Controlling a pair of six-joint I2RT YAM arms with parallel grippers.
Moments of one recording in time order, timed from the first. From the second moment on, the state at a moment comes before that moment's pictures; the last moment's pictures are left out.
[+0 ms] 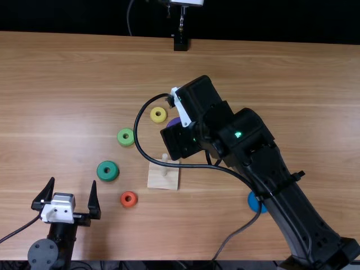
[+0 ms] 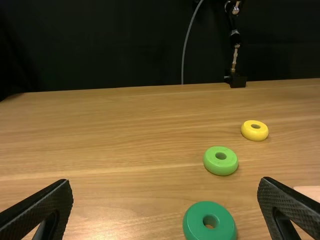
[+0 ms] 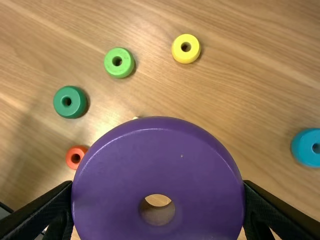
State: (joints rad) left arm -0.05 0.01 0.02 -0.07 0.01 0.00; right arm 0.62 1.80 2.00 -1.25 -0.04 0.11
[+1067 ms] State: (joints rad) left arm -0.05 0.01 0.02 -0.07 0.01 0.00; right arm 0.73 1.85 2.00 -1.25 -0.04 0.11
